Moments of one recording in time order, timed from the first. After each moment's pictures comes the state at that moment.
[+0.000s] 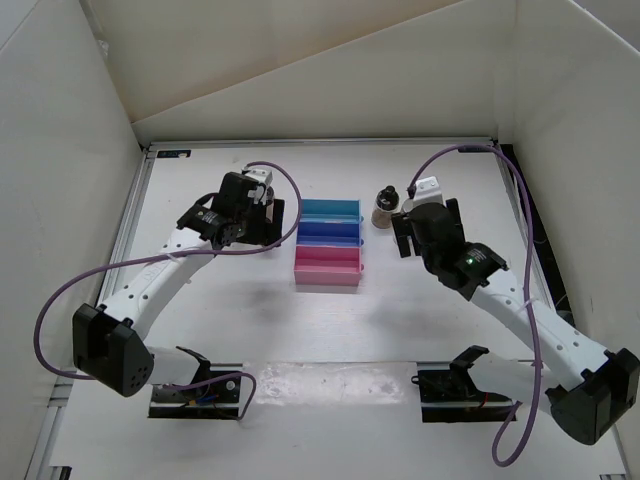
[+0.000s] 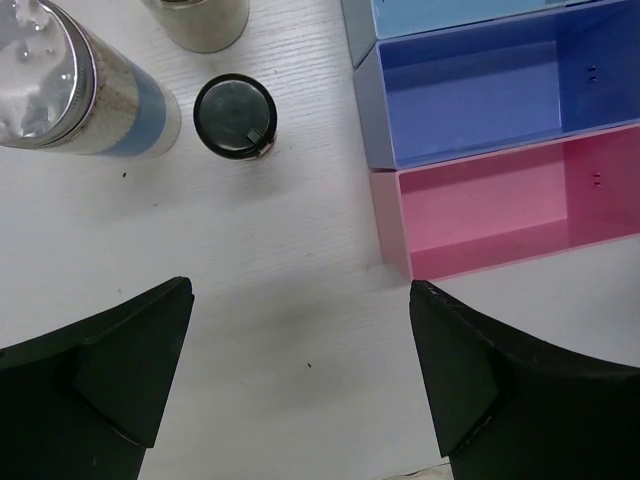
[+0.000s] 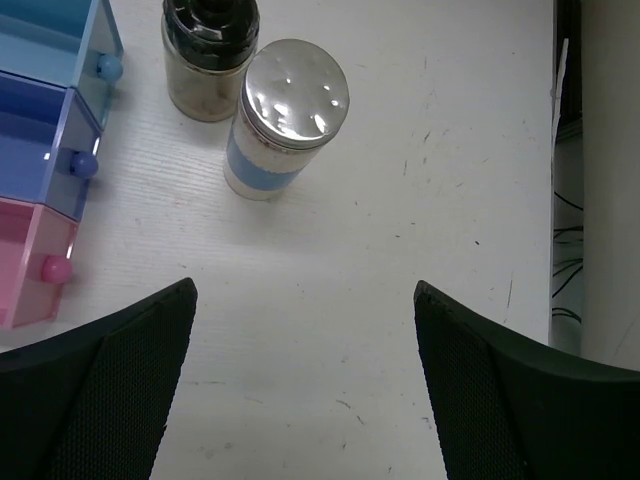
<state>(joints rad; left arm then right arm) -0.47 1.33 1.18 -0.69 -0.08 -0.23 0.66 1.04 0.94 -0.55 0.58 0.05</state>
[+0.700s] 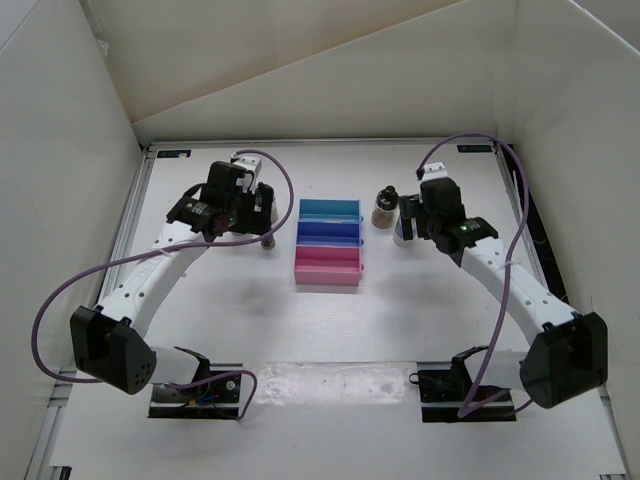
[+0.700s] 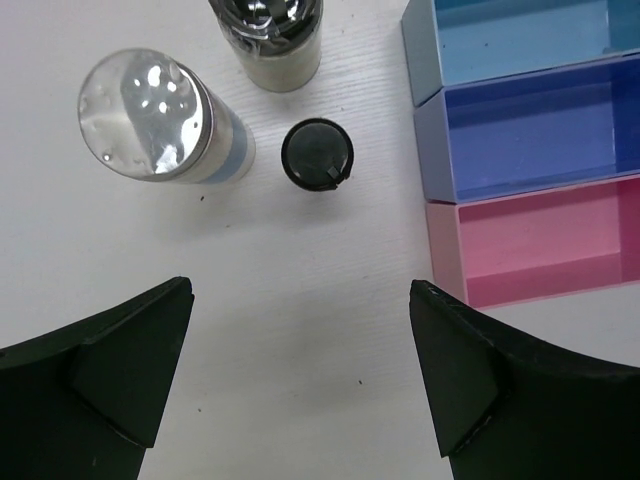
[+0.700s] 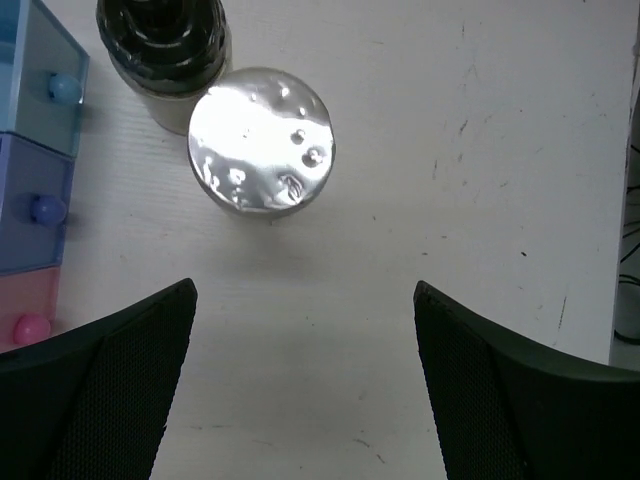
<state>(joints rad) -0.40 1.34 1.23 -0.70 -0.12 -0.13 0.42 1.23 0.98 -0.47 0.34 0.04</state>
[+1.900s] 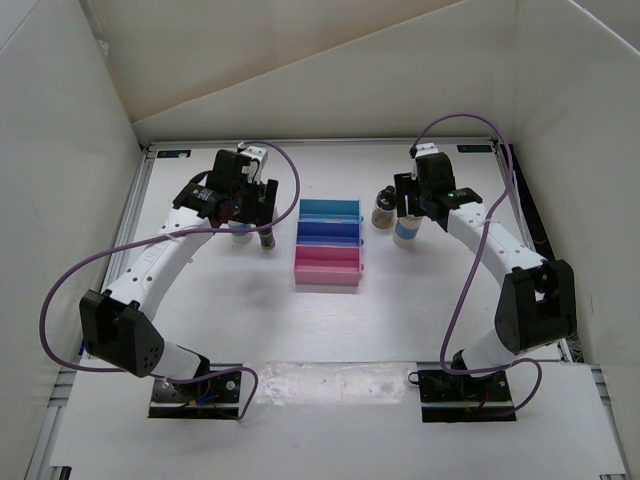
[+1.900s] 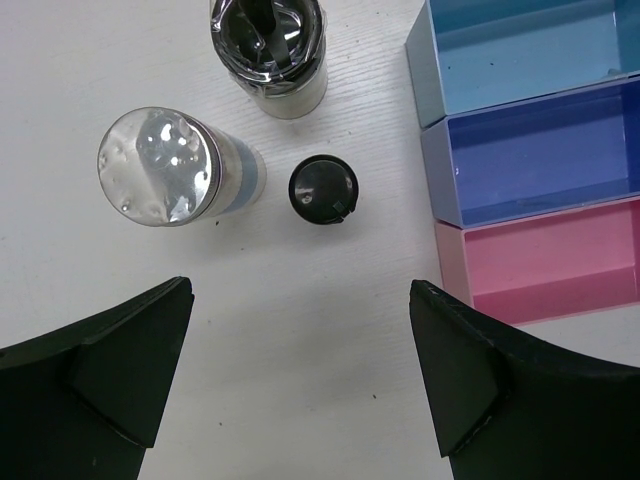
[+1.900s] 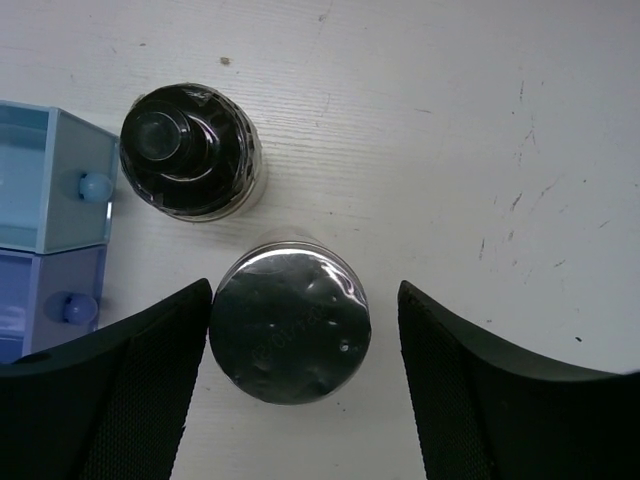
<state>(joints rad) -0.40 1.44 1.35 -0.74 -0.13 -0.08 0.32 1.54 1.20 -0.40 0.18 0.05</state>
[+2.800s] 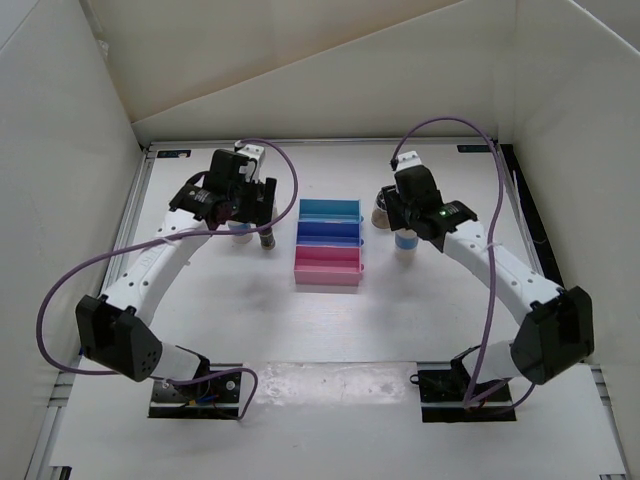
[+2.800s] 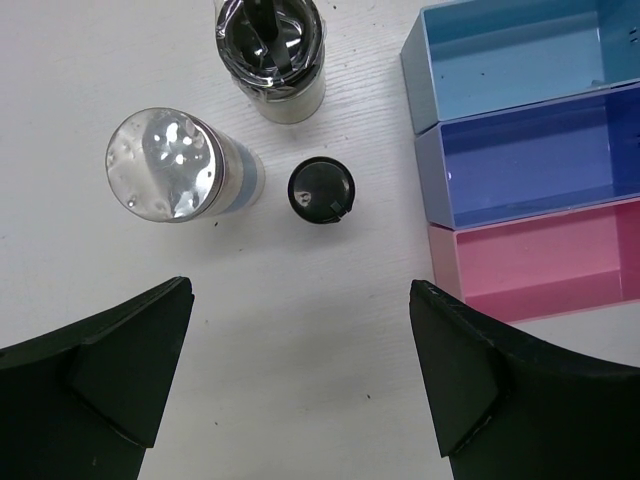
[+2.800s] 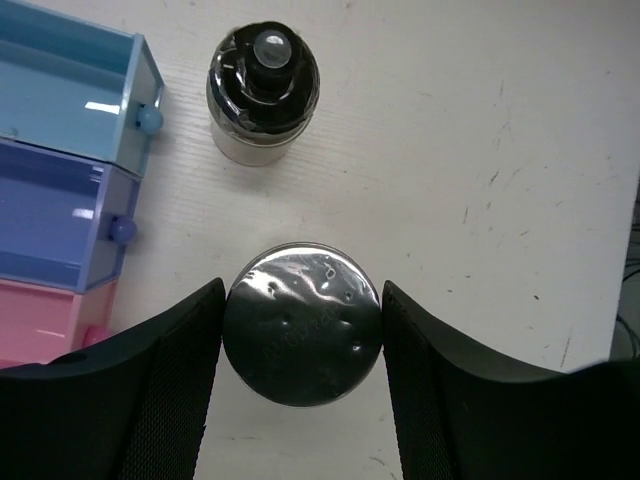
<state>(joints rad) -0.40 1.42 1.36 -0.74 -0.13 -0.09 0.51 1.41 1.16 -0.51 0.36 0.04</state>
